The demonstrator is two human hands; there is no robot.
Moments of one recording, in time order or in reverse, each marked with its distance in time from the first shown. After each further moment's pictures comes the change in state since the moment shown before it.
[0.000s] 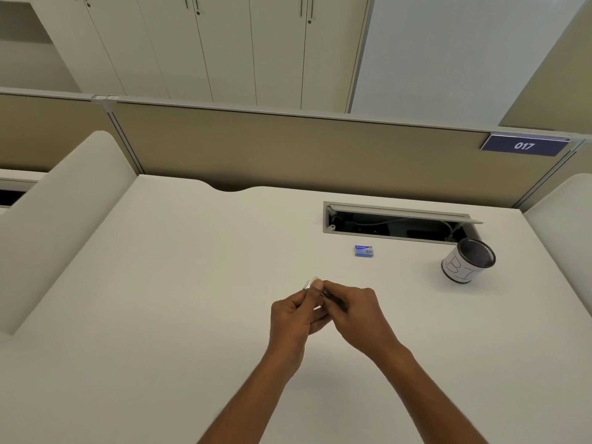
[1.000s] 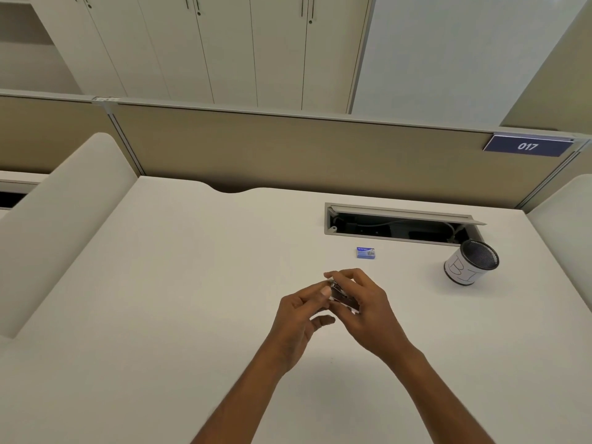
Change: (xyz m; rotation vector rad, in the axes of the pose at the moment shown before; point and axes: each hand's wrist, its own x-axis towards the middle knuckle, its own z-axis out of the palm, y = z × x) left_hand 0.002 0.022 -0.001 0.071 -0.225 -0.021; right_hand 0.002 0.008 -0.012 0.119 0.061 -0.120
